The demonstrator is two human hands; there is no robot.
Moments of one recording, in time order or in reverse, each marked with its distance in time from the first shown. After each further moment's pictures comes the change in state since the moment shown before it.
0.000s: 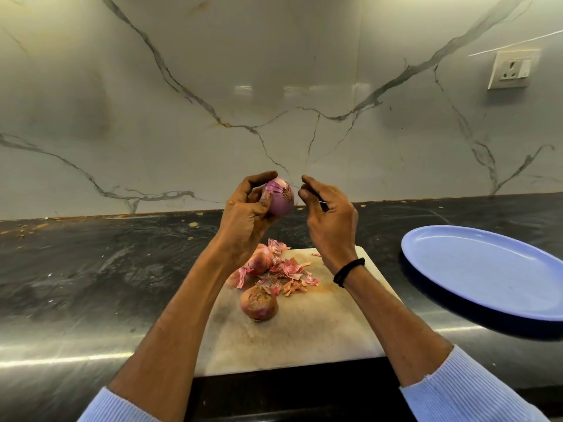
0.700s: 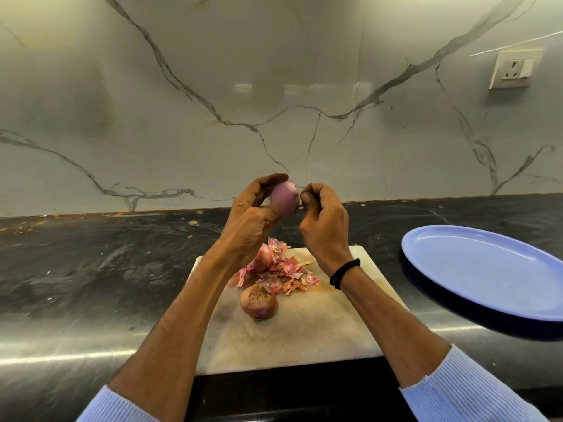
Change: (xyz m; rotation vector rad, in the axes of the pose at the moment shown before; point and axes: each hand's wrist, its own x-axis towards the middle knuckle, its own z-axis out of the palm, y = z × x) left_hand 0.000 -0.009 -0.001 0.164 -0.076 0.070; right_hand -0.006 -0.003 0.006 -0.028 -0.066 0.040
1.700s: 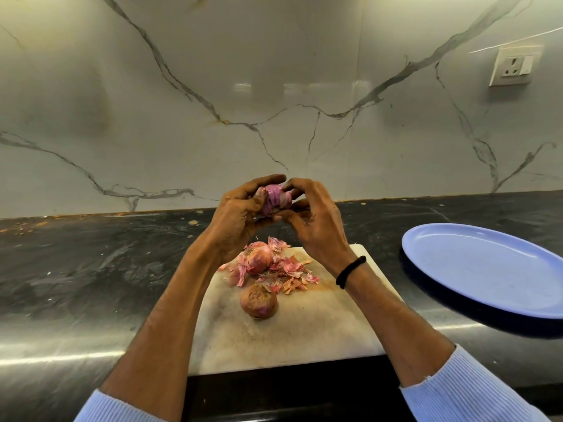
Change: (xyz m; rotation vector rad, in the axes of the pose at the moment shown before) left_hand -0.003 0.015 -0.019 -0.008 -0.058 -0.126; right_hand 0.003 0.008 -0.002 0.056 -0.249 -0.277
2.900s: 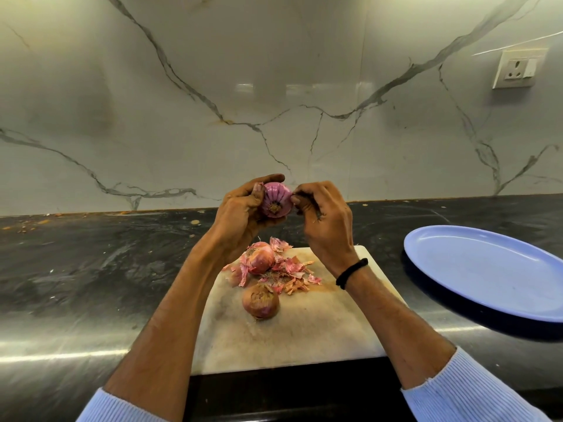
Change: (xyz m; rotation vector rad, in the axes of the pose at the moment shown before) left_hand 0.000 0.002 0.004 -0.009 0.104 -0.025; right_hand 0.000 0.001 -0.001 -0.198 0.210 -0.046
